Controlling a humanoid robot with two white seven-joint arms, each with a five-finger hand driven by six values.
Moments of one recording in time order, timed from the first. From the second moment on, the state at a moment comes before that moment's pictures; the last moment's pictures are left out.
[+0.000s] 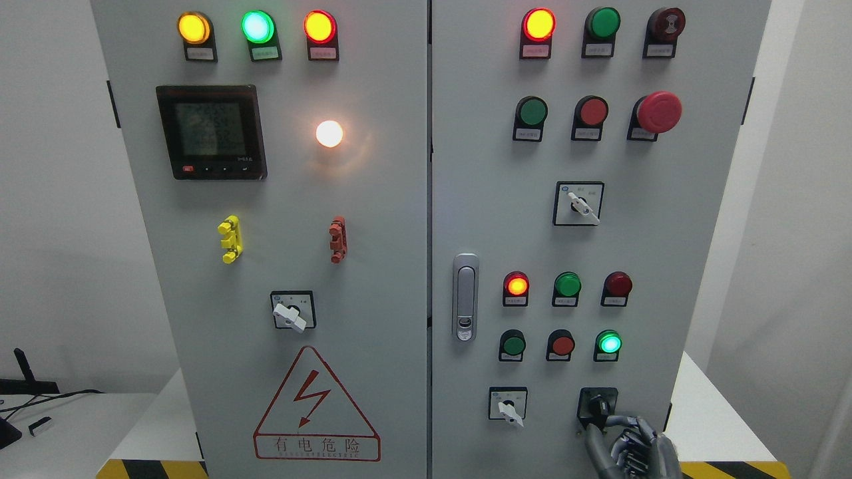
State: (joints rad) left arm -0.04 -0.09 0.10 0.08 0.00 -0.16 0.06; right arm -0.18 0.03 0.00 -1.66 0.15 0.14 -0.19
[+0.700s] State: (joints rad) left arm -0.04 -0.09 0.10 0.08 0.00 -0.16 0.06; right arm -0.13 0.01 -0.01 -1.66 0.15 0.01 -0.19
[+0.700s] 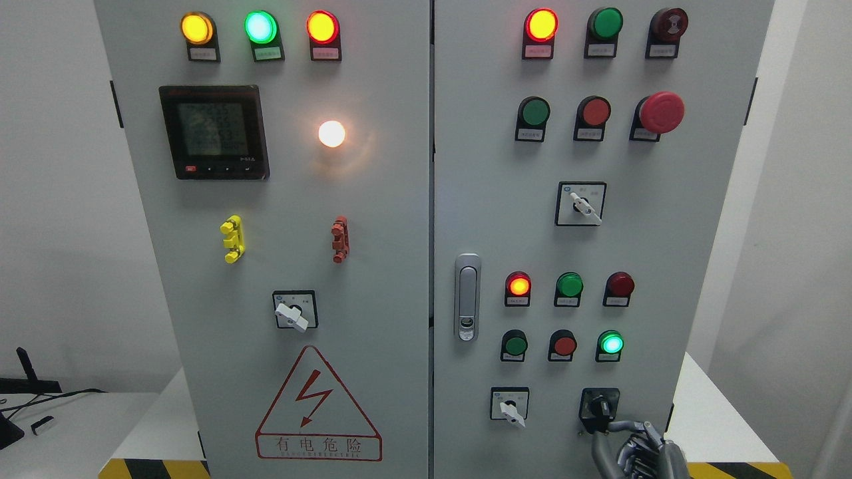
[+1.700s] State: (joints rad) left arm -0.04 -0.09 0.10 0.08 0.00 -0.16 0.06; right arm 0.31 -0.08 -0.12 -1.82 -0.03 -0.37 0.08
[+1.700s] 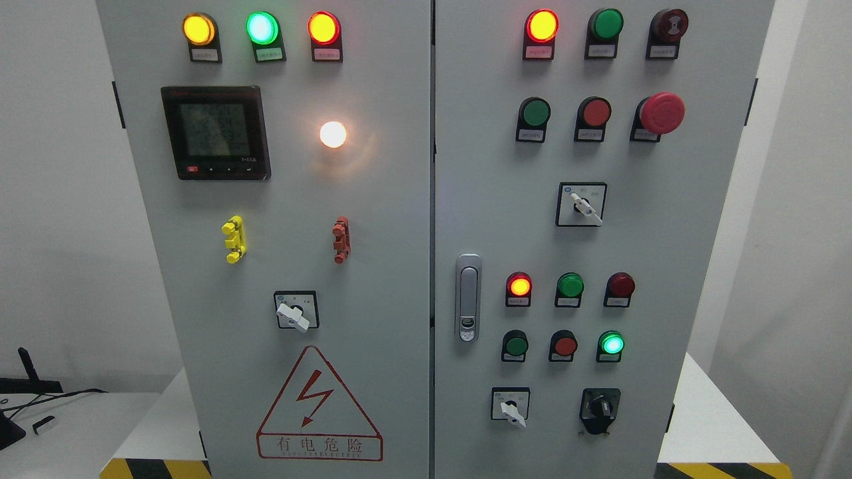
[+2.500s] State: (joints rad) left arm -0.04 -0.09 0.10 0.08 0.00 -0.16 0.06; right arm 0.42 -0.16 -0.15 -1.92 -0.17 -0.34 0.16
